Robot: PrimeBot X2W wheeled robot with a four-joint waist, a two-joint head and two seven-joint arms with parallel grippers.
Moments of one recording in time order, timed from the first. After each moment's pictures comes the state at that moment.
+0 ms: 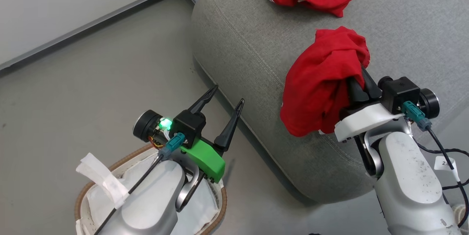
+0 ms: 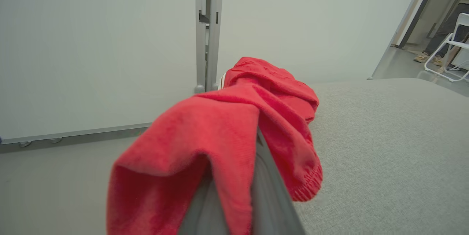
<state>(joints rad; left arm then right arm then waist) -0.53 0.13 -0.69 0.48 -0.35 -0.11 -0.26 -0.47 -0.05 0.08 0.34 0.08 0.13 -0.26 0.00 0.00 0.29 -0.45</state>
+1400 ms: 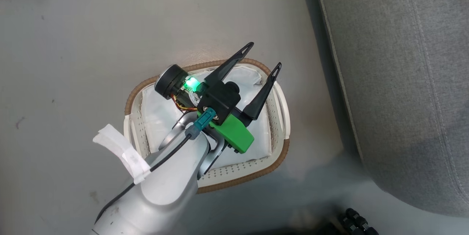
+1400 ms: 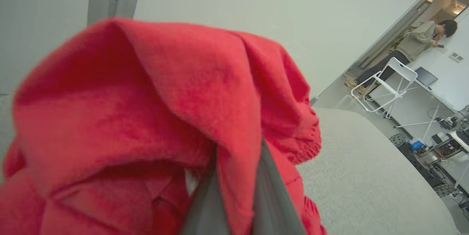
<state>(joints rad) -0.68 0.06 -0.72 0.42 -0.23 -0.12 -0.26 -1.02 -0.46 -0.40 0.73 -0.20 0.13 -0.26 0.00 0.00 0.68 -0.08</state>
